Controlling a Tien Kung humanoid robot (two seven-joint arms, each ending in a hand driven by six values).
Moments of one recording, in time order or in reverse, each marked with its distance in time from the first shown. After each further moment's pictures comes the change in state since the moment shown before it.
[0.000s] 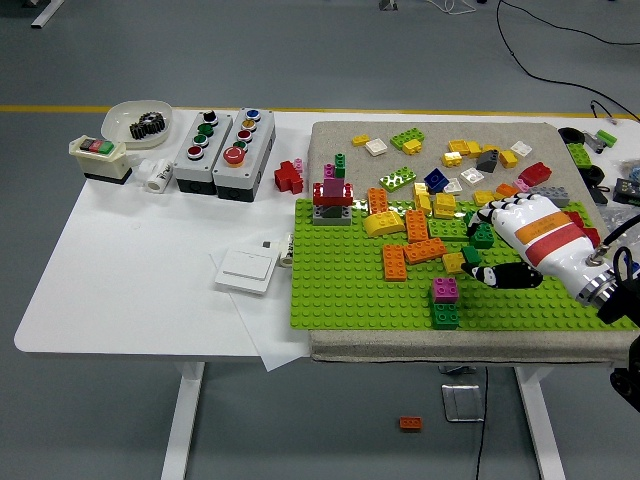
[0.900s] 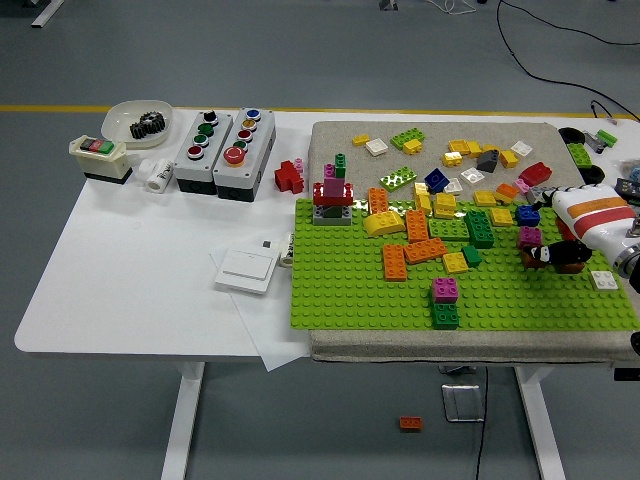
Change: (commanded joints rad) left arm 0.002 -0.001 -0.004 0.000 0.005 -0.002 0.001; right arm 0.100 0.021 0.020 -0.261 0.062 0.060 -0.079
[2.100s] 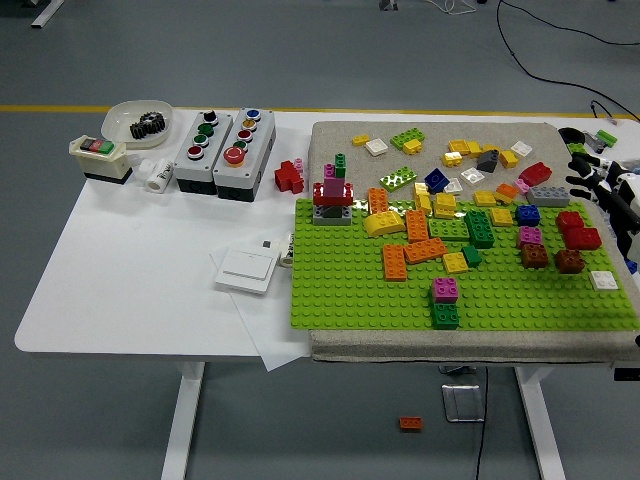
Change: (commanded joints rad) left arm 0.006 -0.001 0.000 0.000 0.003 0.001 0.000; right arm -0.091 0.022 0.118 -0.034 1.495 -0.021 0.287
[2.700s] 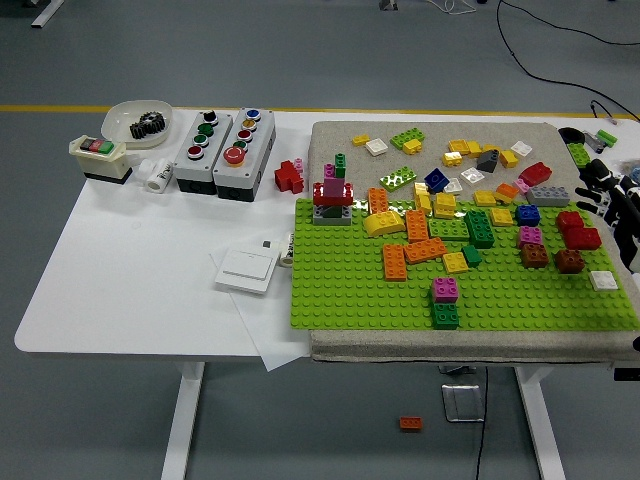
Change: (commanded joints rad) left arm 0.000 -0.001 0.004 -0.001 -0.009 -0.001 -0.003; right arm -0.017 0.013 0.003 -0.016 0.022 -0.033 -0.030
